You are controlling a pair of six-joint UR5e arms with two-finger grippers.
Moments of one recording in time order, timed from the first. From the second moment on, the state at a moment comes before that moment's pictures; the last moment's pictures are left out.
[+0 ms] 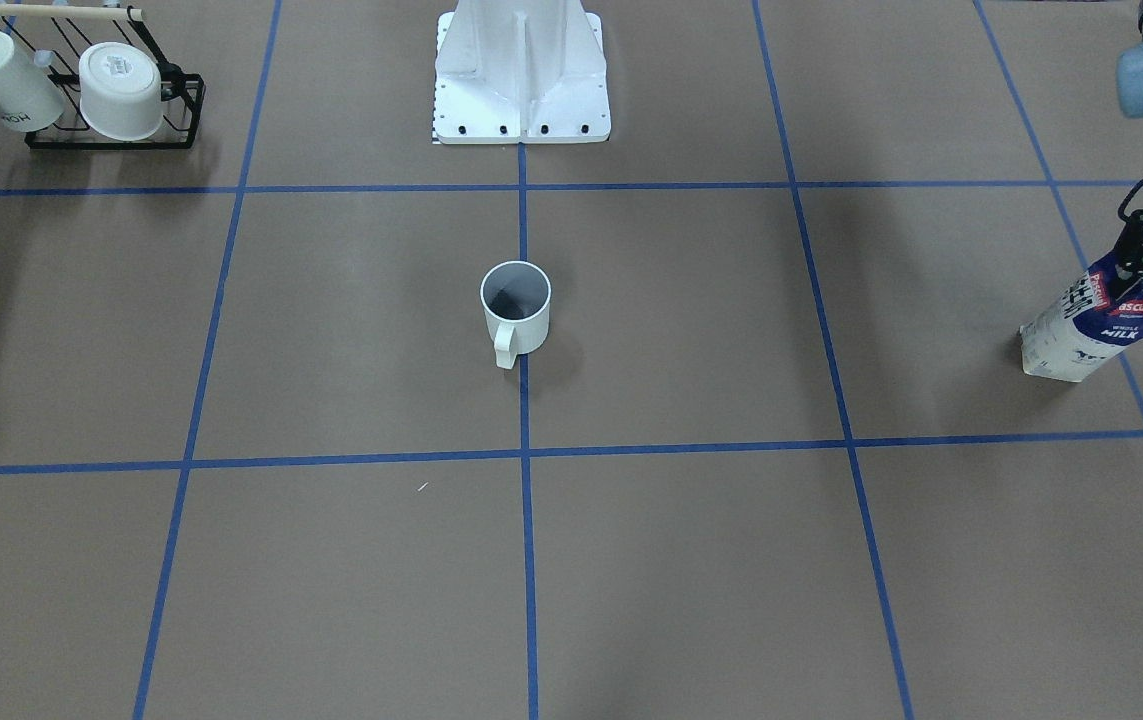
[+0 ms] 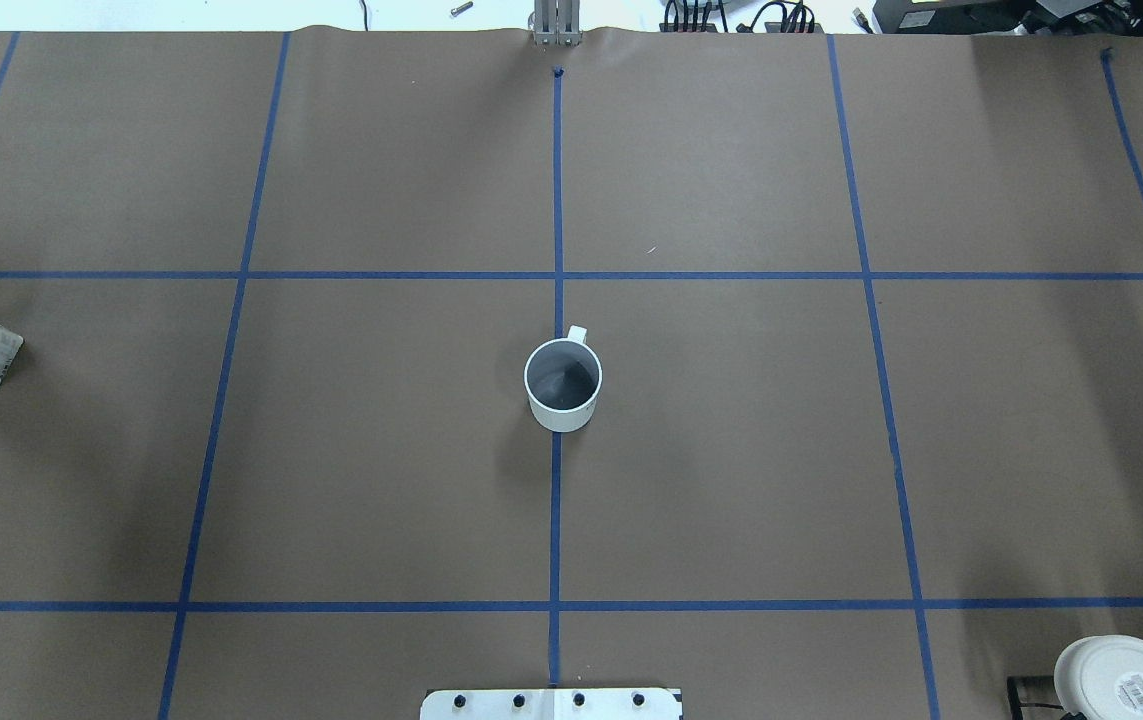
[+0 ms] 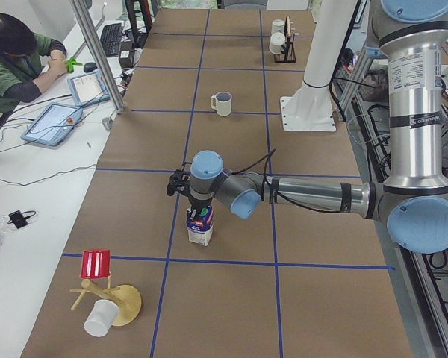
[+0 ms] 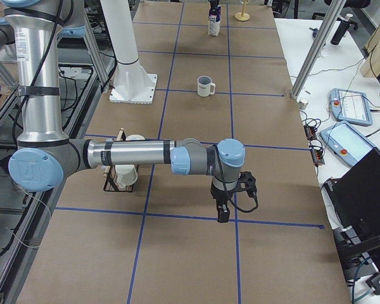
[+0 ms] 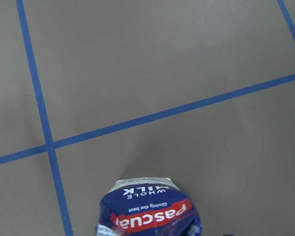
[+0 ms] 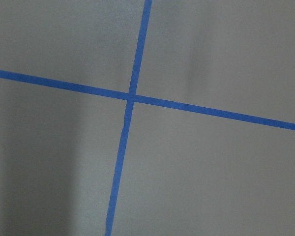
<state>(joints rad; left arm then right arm) -1.29 -1.45 -1.72 -2.11 -2.31 -0.30 1.51 -1.57 1.63 -1.60 2.20 -0.10</state>
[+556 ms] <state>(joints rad) -1.30 -1.45 -1.77 -2.08 -2.34 -0.31 1.51 -1.57 1.62 -1.60 2.20 -0.10</state>
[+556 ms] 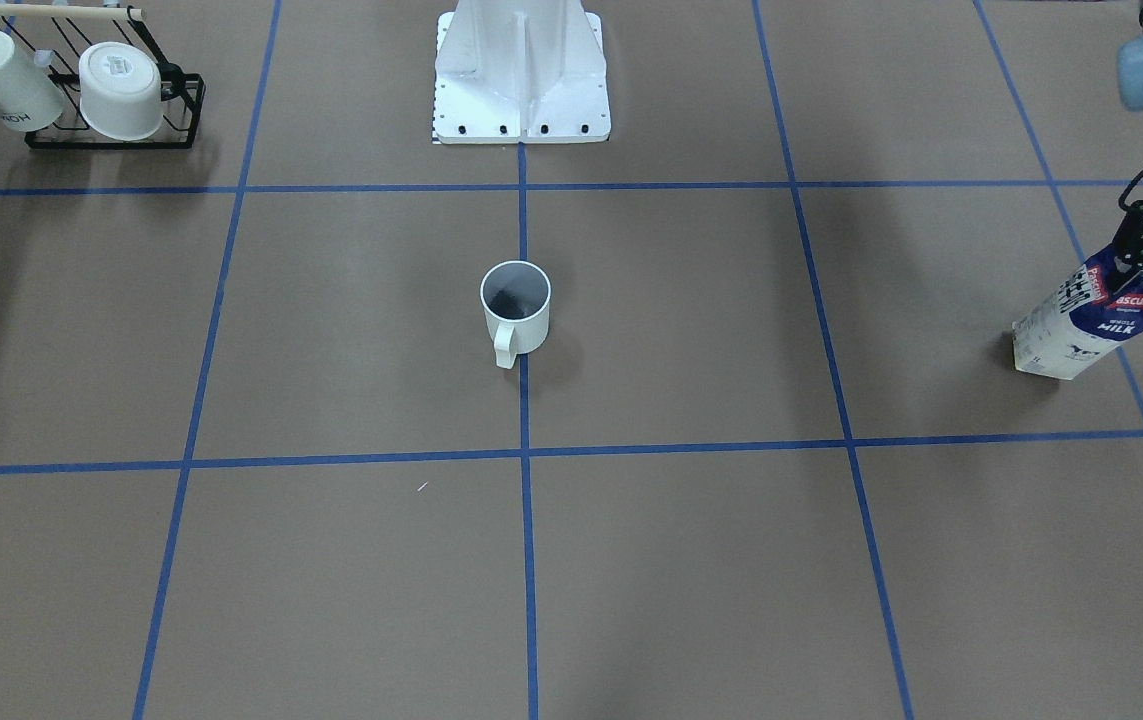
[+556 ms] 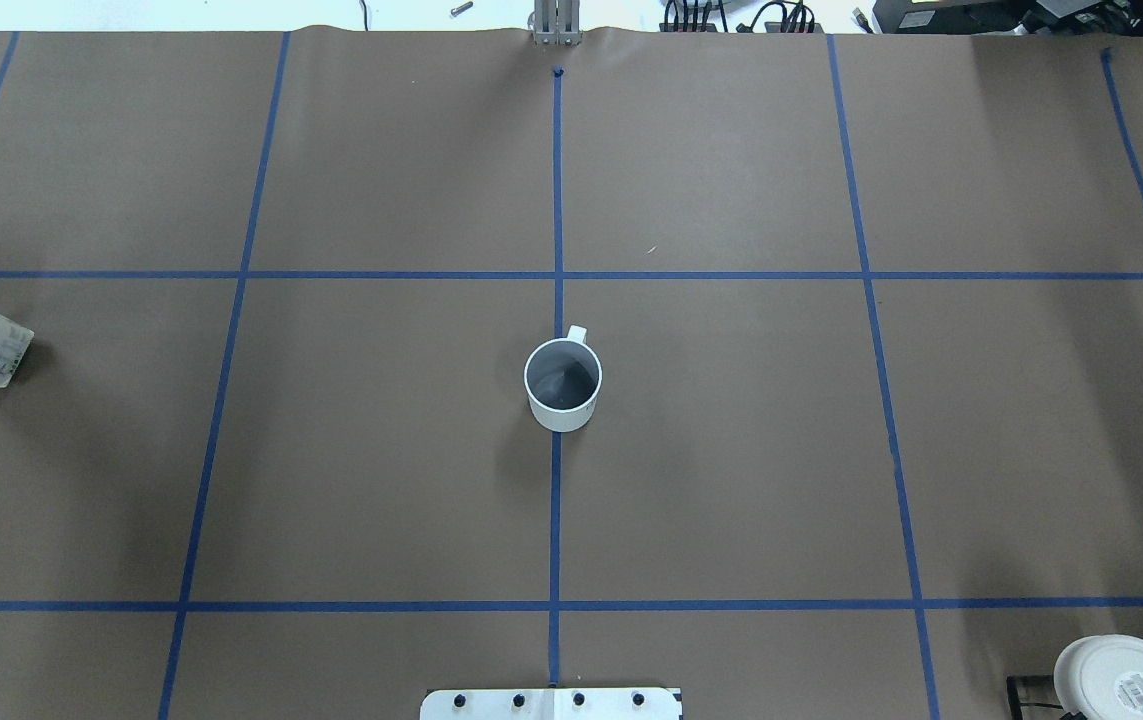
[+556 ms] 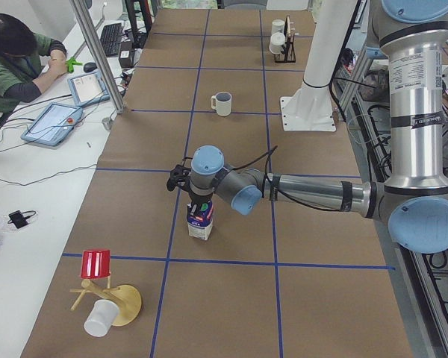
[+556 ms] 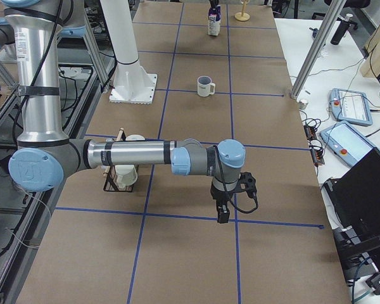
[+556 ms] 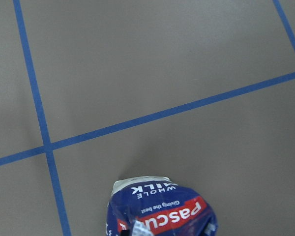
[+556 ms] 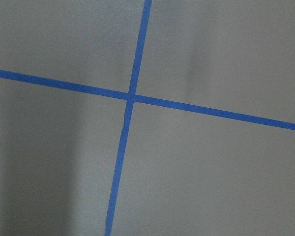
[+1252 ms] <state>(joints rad) -1.20 -1.66 -1.93 -1.89 -2.33 -0.70 1.51 -1.57 1.61 -1.60 2.20 -0.10</state>
